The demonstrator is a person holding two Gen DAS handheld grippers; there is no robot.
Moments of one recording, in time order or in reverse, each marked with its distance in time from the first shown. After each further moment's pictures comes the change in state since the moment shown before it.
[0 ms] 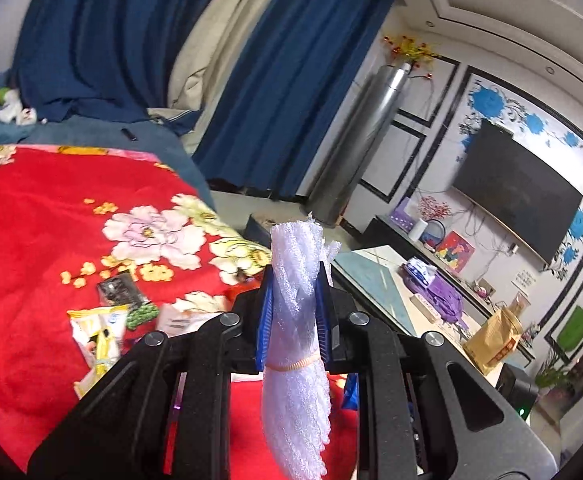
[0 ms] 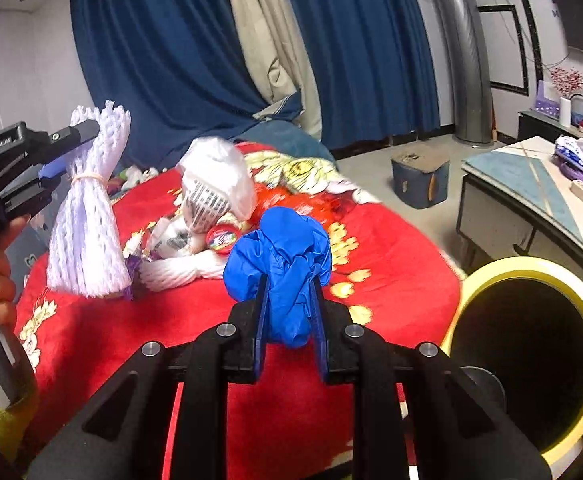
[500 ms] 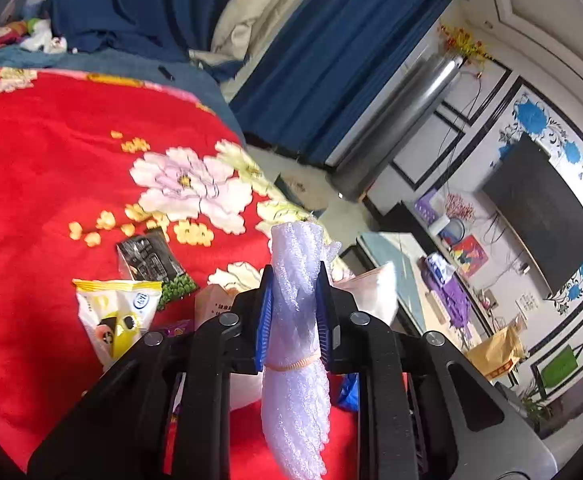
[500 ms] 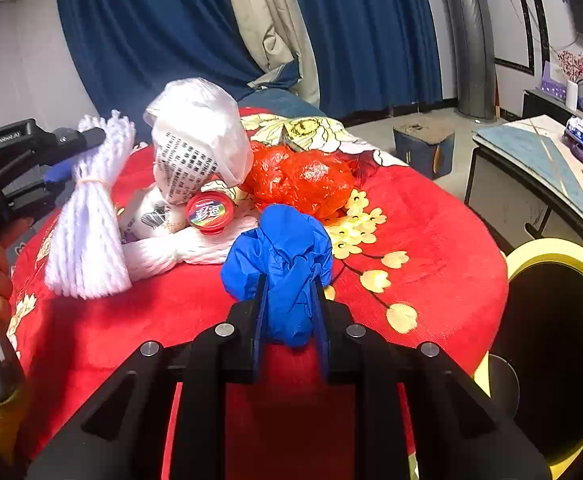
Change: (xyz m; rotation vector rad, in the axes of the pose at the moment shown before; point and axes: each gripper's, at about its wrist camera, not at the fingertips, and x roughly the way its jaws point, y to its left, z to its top) left arm 0.038 0.071 -0.002 -0.190 0.123 0.066; right arm 0.066 0.012 -0.007 0.002 0.112 0.002
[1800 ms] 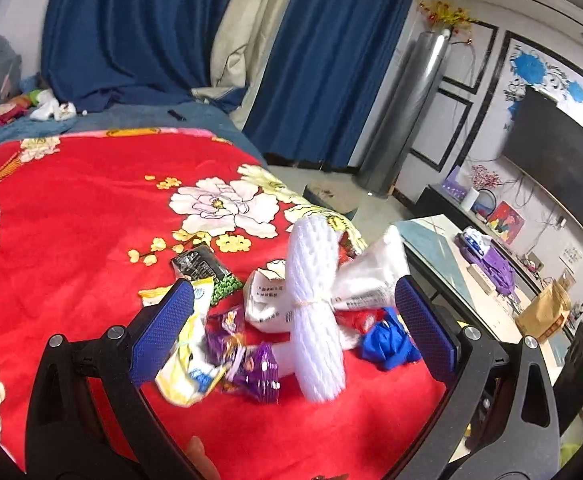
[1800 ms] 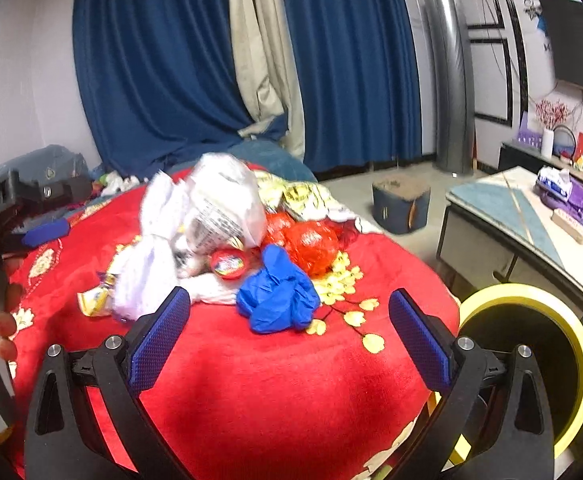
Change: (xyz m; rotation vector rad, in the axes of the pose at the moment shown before) left arm -0.028 -0.020 -0.017 0.194 -0.032 0.144; right arm -0.044 0.028 0.007 -0.050 -0.172 -0.115
